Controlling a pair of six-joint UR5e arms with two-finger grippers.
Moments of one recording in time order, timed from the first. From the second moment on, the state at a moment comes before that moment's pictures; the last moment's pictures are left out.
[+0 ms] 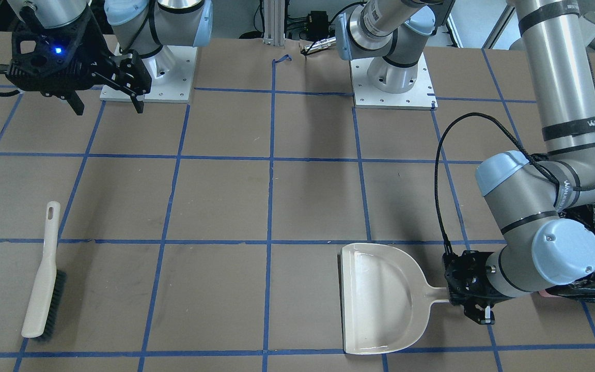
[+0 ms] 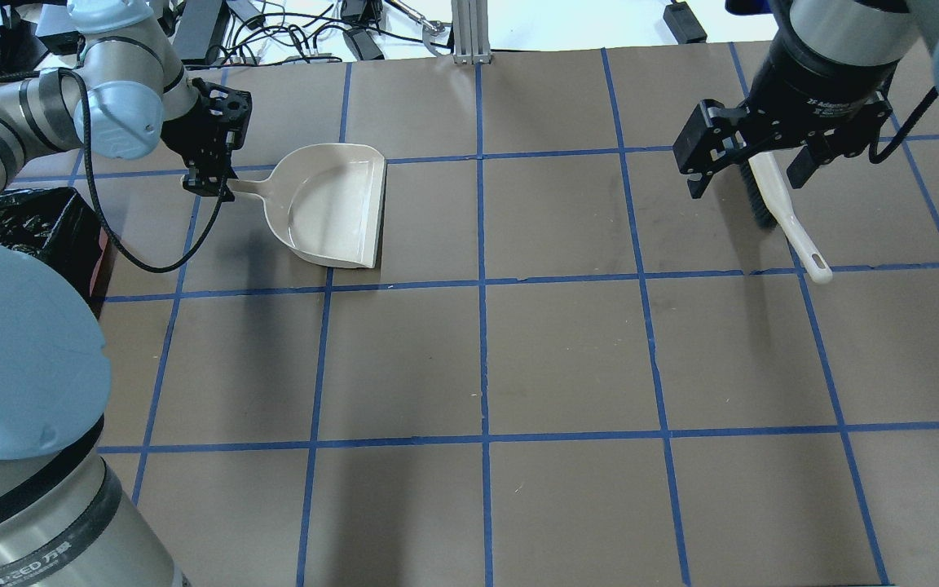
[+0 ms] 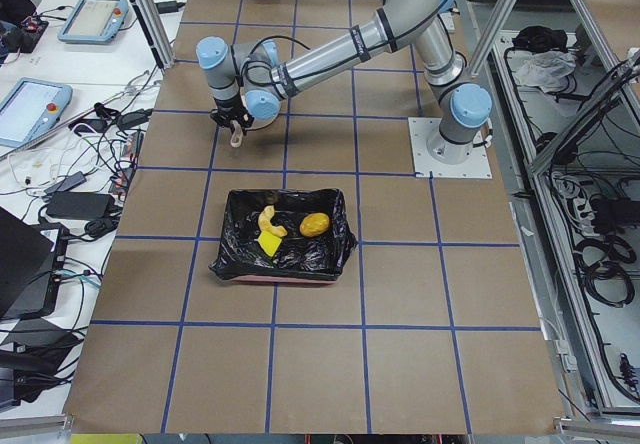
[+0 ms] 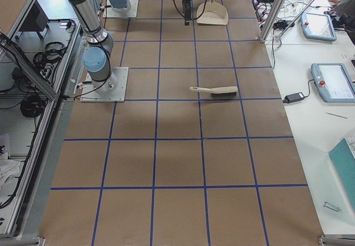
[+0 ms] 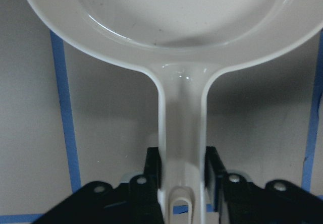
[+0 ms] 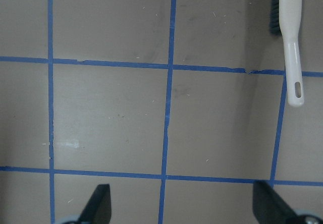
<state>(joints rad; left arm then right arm) -1.37 -2.18 -1.40 -1.18 1.59 1.78 1.55 -1.64 1.57 -1.52 -1.56 -0.08</state>
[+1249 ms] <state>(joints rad) -1.43 -1.91 -1.30 -1.54 1.59 1.58 1.55 -1.64 1.57 -1.51 -1.56 -0.08</state>
